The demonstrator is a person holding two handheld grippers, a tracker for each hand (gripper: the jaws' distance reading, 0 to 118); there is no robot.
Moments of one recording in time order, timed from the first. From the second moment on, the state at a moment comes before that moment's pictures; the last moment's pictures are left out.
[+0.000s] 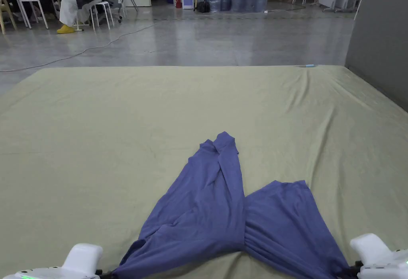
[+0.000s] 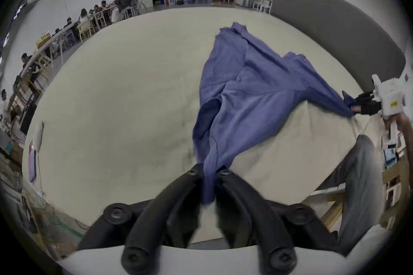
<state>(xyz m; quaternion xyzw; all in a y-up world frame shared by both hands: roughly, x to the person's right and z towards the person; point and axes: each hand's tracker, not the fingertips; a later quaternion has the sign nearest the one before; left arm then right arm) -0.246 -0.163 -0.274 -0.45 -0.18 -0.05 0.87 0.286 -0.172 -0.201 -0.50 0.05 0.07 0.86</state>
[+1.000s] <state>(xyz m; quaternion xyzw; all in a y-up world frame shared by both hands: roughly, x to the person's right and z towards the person) 0.042 -0.160 -0.542 -0.44 -0.23 -0.05 0.87 0.309 -0.138 -0.206 -0.45 0.03 -0.03 0.89</state>
